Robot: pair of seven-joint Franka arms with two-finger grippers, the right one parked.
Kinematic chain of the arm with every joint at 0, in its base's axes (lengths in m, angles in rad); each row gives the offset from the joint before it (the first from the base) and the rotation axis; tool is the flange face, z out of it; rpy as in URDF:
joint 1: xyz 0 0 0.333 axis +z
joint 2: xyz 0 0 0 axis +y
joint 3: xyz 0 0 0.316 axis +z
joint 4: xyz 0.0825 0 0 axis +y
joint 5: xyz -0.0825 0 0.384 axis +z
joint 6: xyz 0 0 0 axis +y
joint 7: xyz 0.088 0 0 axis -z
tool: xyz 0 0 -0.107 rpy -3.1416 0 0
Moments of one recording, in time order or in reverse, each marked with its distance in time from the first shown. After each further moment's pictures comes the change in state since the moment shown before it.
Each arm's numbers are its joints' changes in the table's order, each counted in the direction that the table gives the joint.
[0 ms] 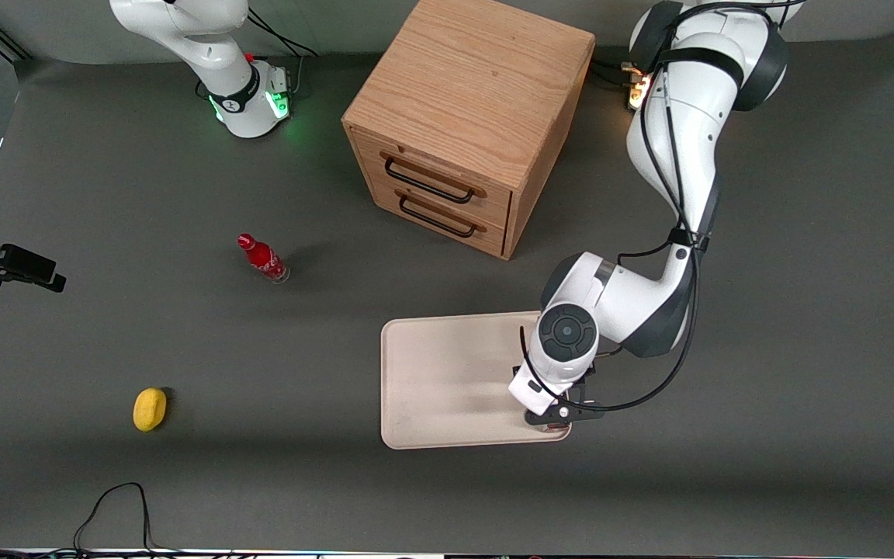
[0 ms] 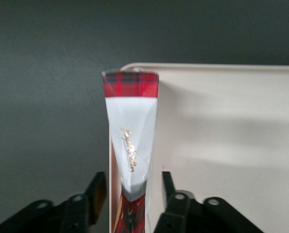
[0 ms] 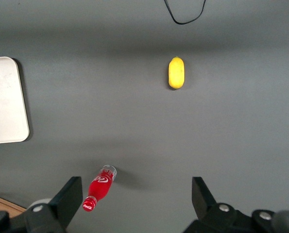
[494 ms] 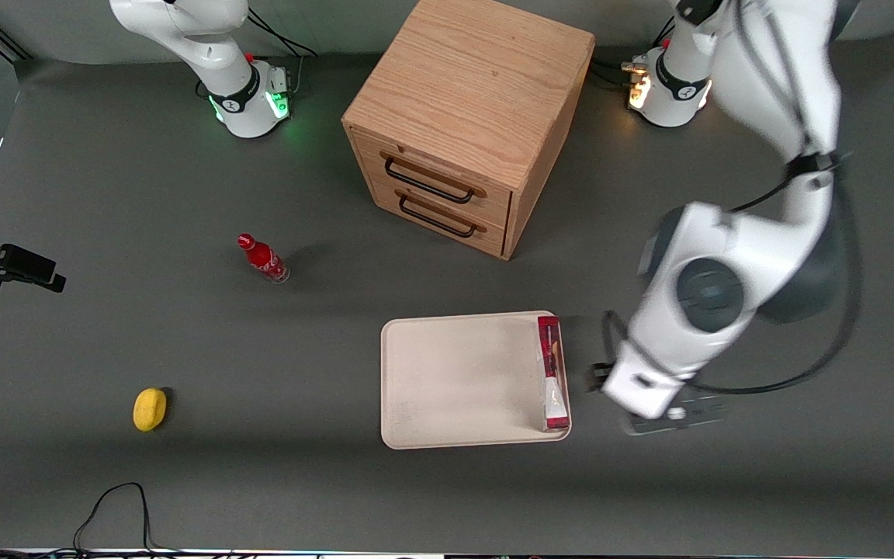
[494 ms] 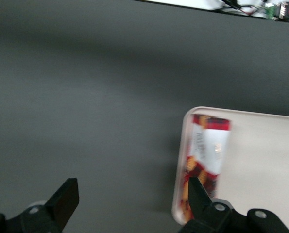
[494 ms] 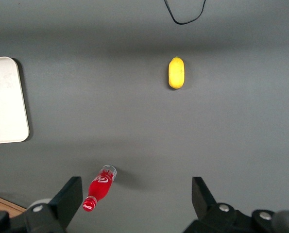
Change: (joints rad) arm 0.159 -0.377 0.066 0.182 -0.077 0.136 0.154
